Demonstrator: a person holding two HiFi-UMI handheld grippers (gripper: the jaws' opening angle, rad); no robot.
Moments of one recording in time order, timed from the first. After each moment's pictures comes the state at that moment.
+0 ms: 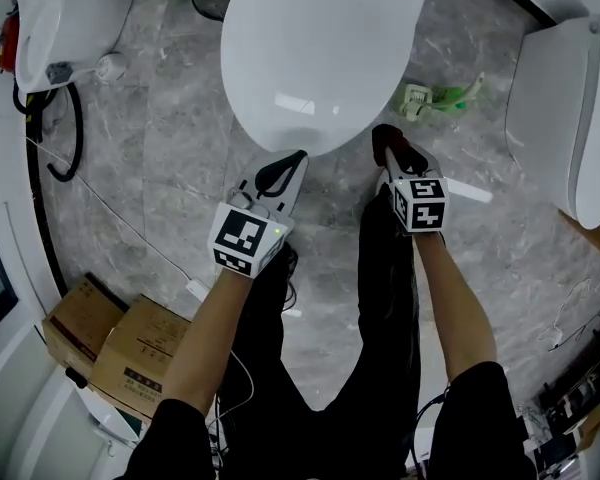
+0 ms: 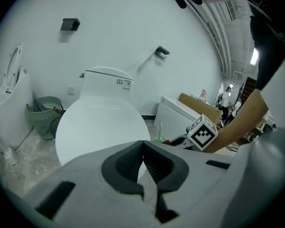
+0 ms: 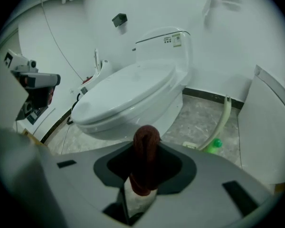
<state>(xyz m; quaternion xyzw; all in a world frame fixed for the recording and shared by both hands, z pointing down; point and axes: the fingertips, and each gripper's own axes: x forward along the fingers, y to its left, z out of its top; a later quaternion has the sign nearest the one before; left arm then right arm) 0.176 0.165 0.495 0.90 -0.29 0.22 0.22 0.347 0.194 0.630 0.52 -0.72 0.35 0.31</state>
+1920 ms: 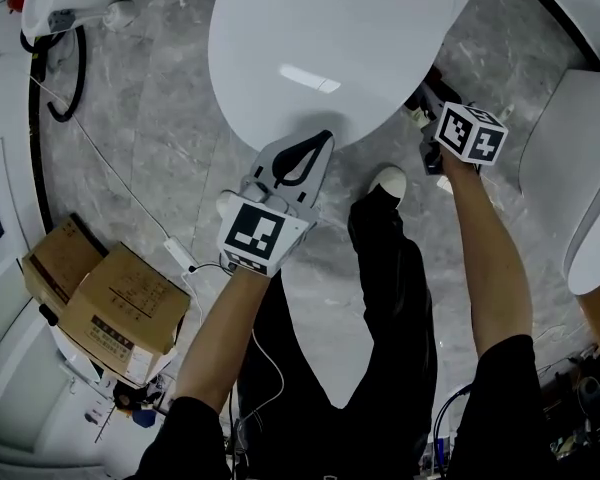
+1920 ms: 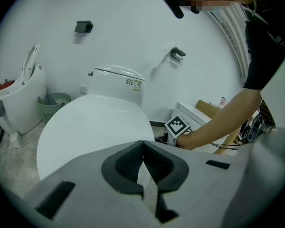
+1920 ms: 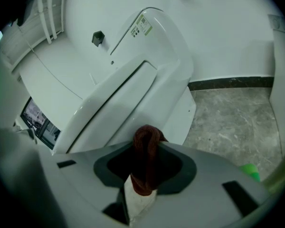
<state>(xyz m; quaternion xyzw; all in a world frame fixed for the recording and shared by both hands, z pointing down) 0.239 0.122 0.521 0.87 -0.39 0.19 0.24 0.392 0.024 0.680 0.45 -0.76 0.44 0.17</state>
